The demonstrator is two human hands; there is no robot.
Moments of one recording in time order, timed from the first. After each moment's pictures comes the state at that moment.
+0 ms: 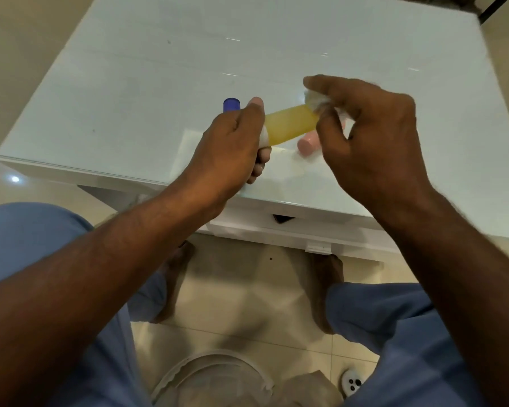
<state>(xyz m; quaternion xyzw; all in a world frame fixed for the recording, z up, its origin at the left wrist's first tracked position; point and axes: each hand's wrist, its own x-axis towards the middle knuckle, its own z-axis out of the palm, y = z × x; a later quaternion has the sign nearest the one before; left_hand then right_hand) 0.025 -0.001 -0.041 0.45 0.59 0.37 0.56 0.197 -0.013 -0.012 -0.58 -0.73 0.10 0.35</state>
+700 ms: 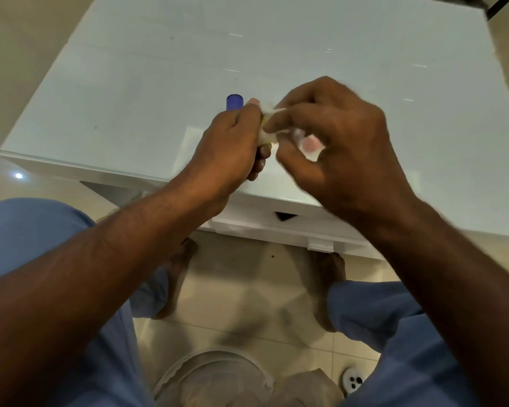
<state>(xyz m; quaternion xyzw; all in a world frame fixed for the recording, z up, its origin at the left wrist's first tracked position) 0.024 -0.002 -0.043 0.44 0.60 0.38 0.55 0.180 -0.023 -0.016 -0.48 -0.81 0.09 0.31</state>
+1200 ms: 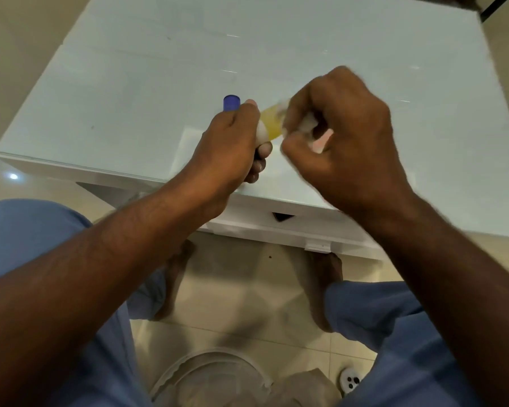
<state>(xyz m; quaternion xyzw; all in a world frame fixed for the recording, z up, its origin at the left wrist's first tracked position) 0.027 -0.003 -0.038 0.42 0.57 0.39 0.59 0.185 -0.017 -0.018 -0.50 -0.78 0.10 0.36</state>
